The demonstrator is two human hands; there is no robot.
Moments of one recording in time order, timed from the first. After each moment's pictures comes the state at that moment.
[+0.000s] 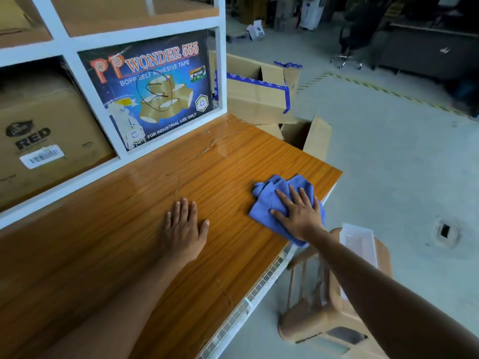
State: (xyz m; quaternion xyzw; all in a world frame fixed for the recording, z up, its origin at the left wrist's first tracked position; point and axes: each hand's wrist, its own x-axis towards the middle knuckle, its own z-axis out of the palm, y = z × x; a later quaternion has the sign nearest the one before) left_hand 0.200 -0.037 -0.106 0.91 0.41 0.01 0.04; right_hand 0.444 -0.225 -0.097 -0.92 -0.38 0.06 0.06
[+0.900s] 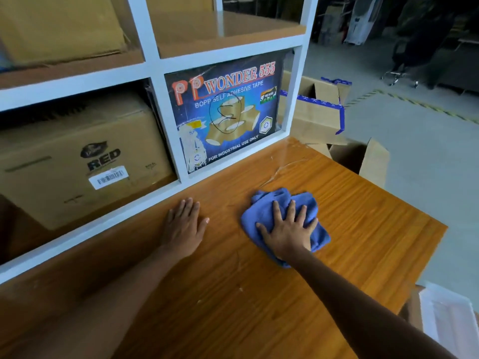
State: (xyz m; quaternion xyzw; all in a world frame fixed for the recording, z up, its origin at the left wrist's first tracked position) left_hand 0.148 0.159 -0.091 0.90 0.43 0.00 0.06; right_hand 0.345 -0.004 -0.097 -0.92 -0.39 0.06 0.03
